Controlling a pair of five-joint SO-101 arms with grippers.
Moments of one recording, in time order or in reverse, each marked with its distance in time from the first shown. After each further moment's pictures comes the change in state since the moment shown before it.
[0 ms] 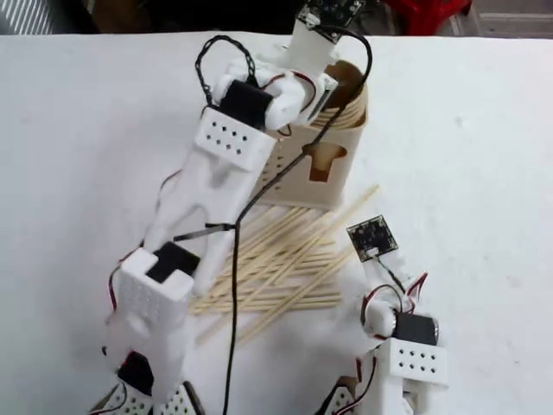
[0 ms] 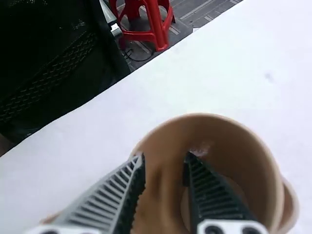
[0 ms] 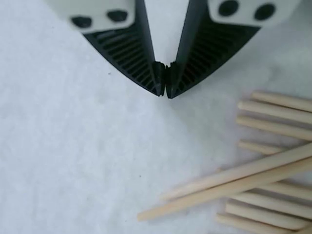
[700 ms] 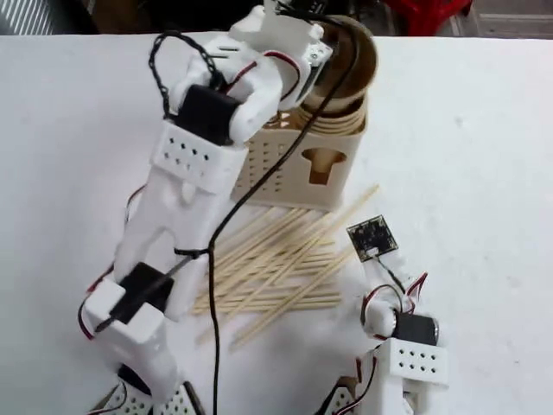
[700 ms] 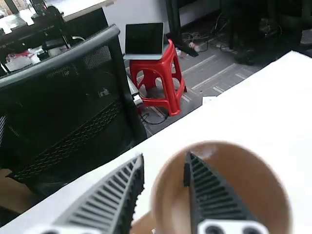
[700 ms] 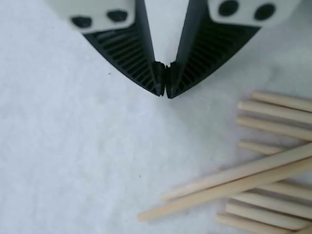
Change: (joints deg) left arm 0.1 -17.0 3.3 -5.0 -0.1; right arm 0.0 0.0 0.0 0.0 0.0
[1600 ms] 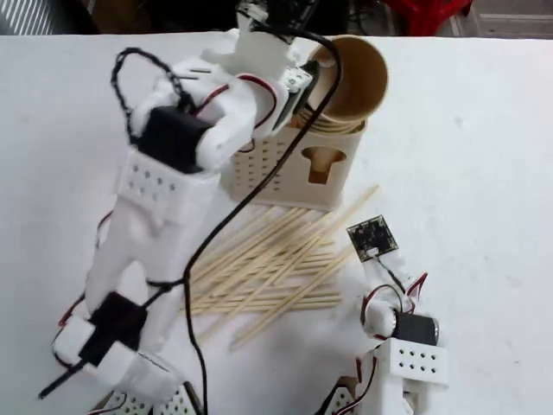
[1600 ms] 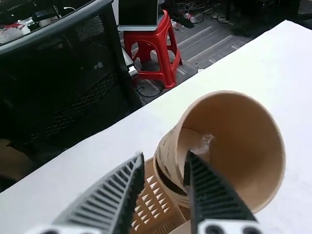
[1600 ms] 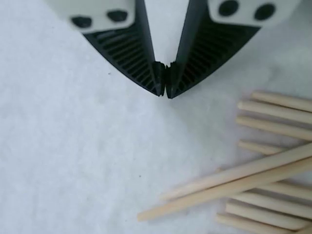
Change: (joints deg) left arm 0.2 -12.1 12.1 7.4 0.0; right arm 0.0 0.0 0.0 0.0 0.0
